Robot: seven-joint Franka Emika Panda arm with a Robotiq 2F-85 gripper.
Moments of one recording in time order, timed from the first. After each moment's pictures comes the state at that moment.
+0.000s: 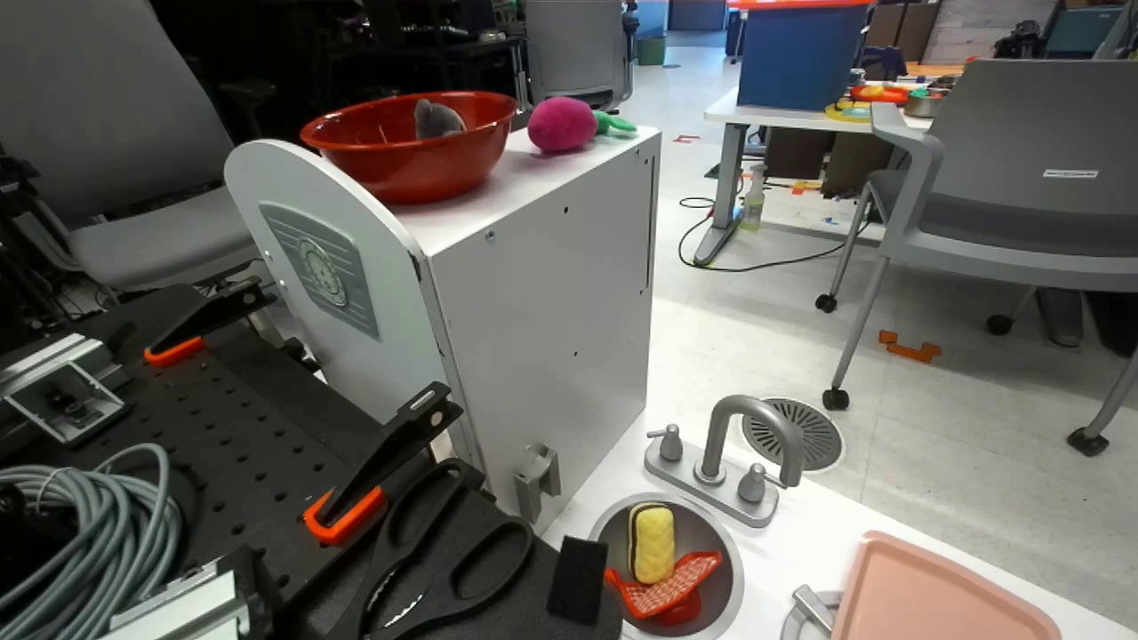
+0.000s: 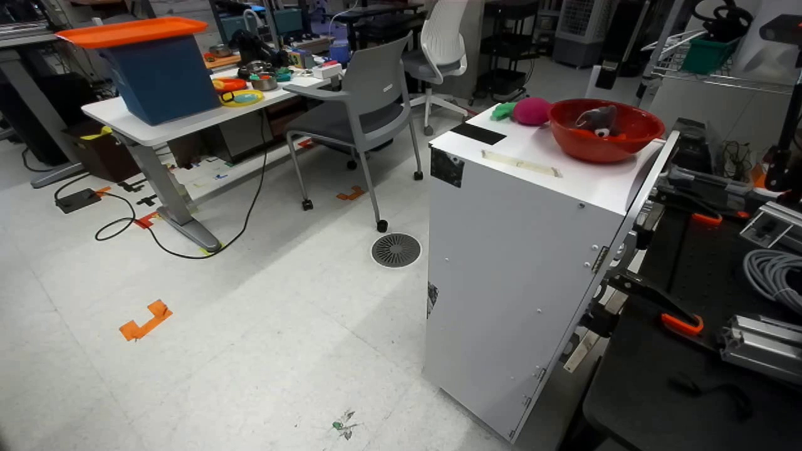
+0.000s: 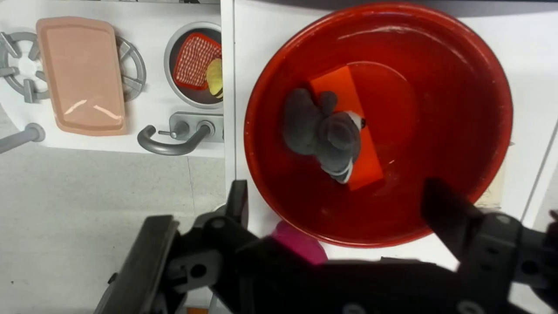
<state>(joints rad) -0.02 -0.08 0.00 -2.44 -0.15 2.41 -0.01</state>
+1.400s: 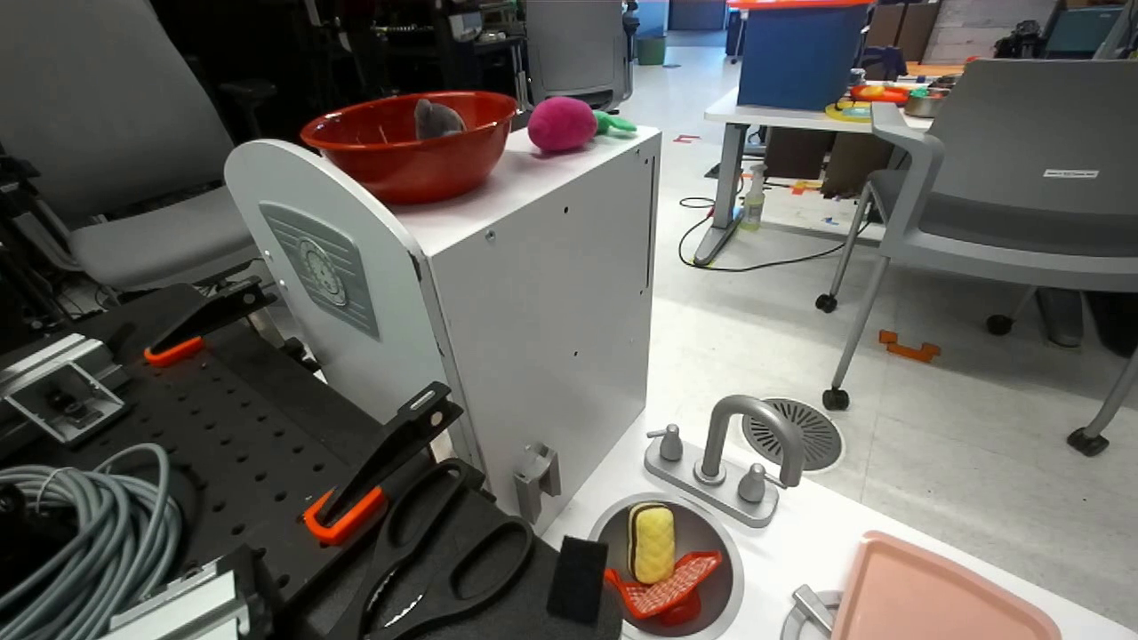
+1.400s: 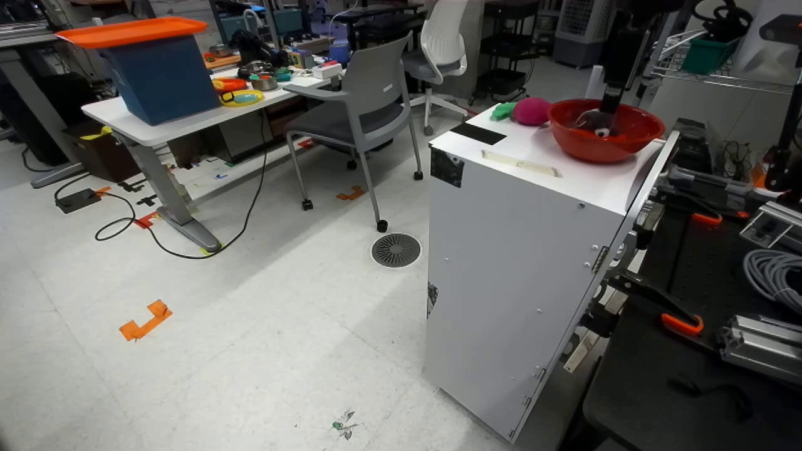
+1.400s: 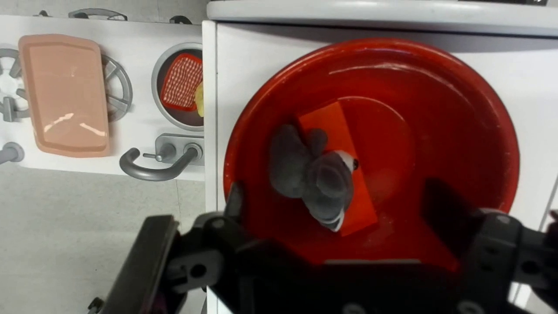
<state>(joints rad) -0.01 -0.04 -0.01 -2.47 -0.13 2.42 -0.03</state>
